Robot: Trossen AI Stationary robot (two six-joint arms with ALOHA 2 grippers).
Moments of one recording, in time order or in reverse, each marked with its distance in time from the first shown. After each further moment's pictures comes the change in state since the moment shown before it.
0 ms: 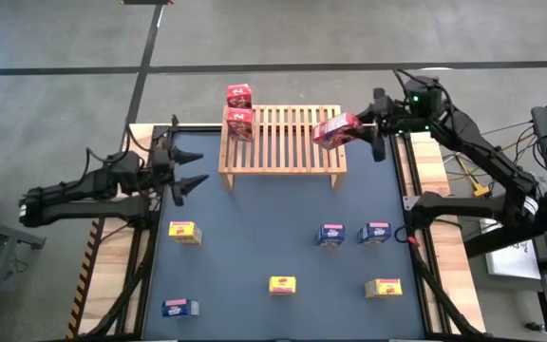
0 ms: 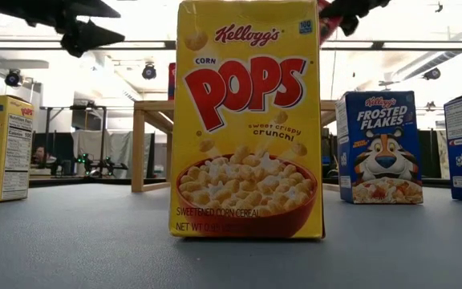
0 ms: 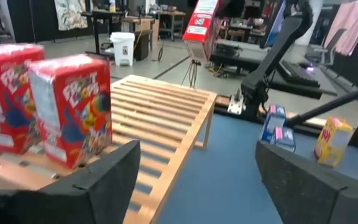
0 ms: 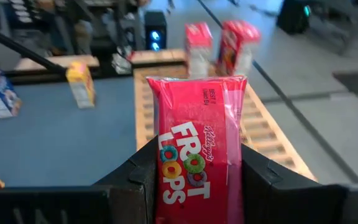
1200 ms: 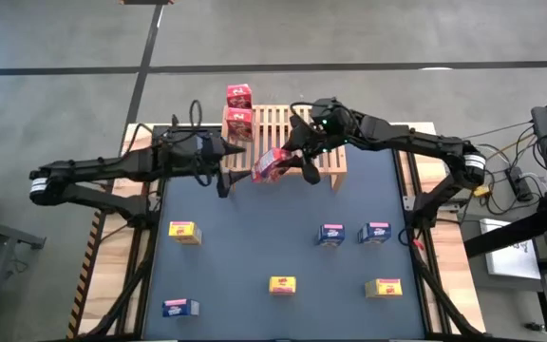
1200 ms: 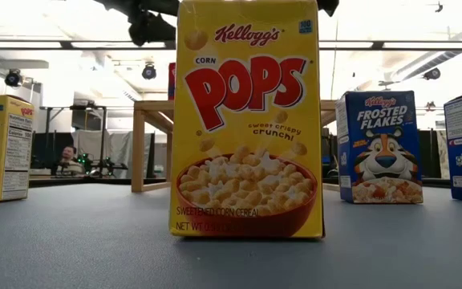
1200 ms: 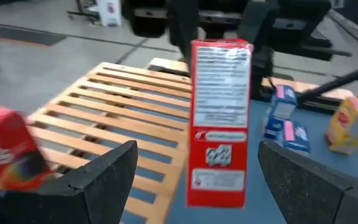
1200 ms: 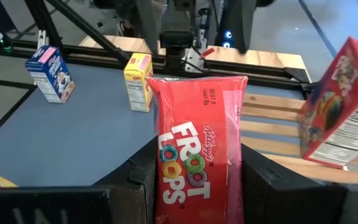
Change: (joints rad) left arm 0.000 0.617 0.378 0.038 0.053 0.044; right arm 0.399 0.549 0.242 0.221 0.084 0.007
